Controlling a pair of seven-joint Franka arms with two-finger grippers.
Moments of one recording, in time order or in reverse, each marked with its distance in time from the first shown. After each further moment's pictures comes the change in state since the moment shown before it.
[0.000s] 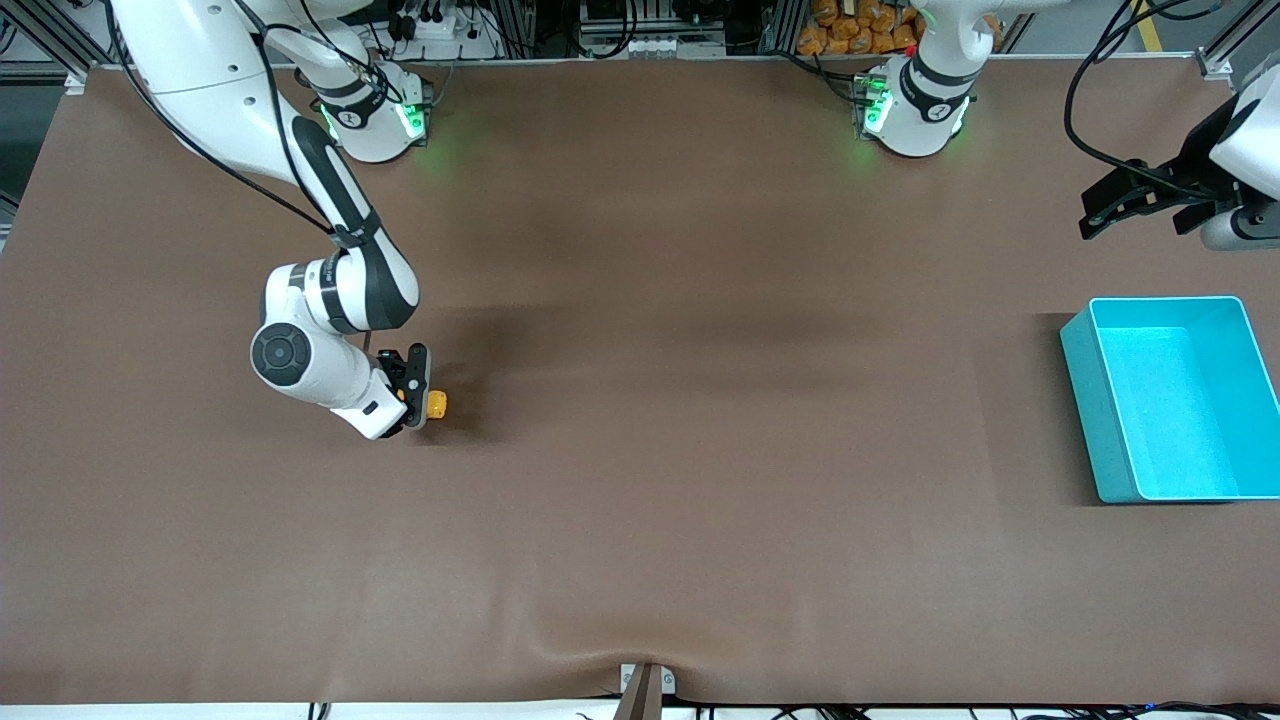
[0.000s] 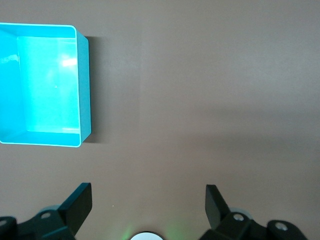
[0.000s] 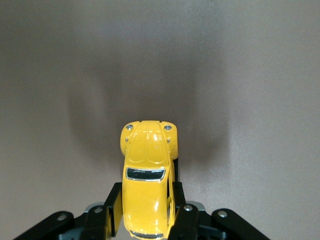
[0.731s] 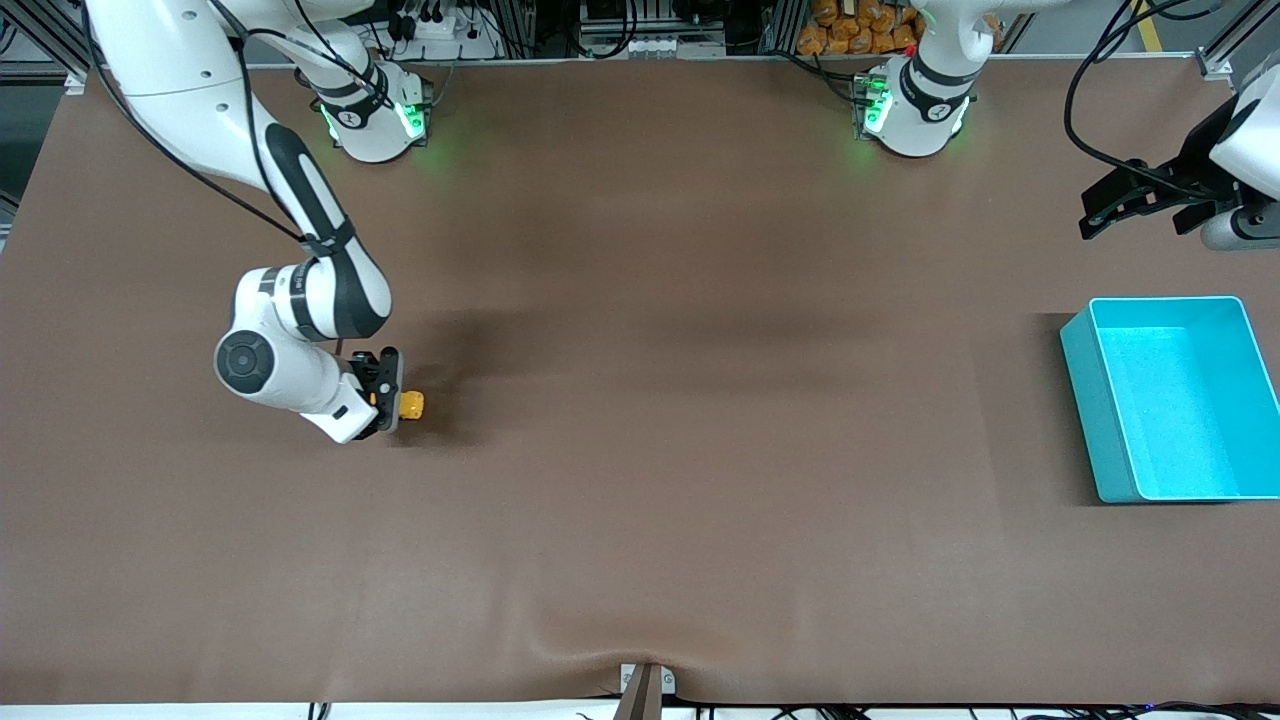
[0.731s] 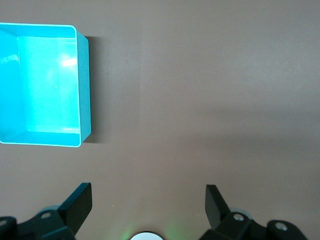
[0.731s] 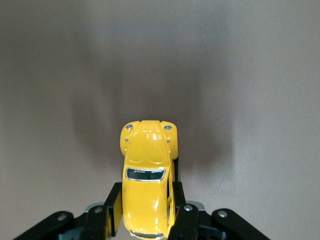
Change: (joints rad) left arm 0.000 0.000 0.000 0.000 0.000 0.000 0.000; right arm -0.081 -0.002 -0.005 -0.004 0.000 -0.027 -0.084
